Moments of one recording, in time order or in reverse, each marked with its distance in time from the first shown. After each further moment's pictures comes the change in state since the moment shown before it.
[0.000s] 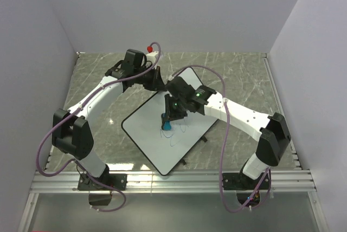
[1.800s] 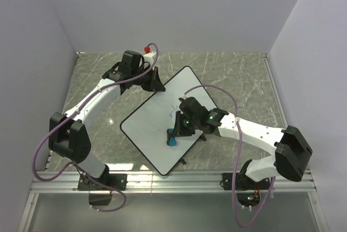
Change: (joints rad) left arm 0.009 -0.050 -0.050 0.031 -0.020 -0.001; right arm 0.044 -0.202 -0.417 0.298 -0.044 0.097
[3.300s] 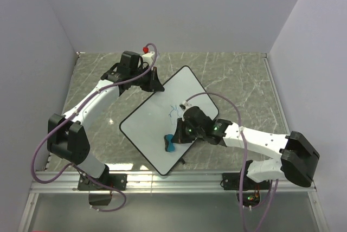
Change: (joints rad) left arm 0.006 -0.018 -0.021 0.011 -0.009 -0.001; right arm 0.028 -0.105 -0.200 0.219 -0.024 0.021
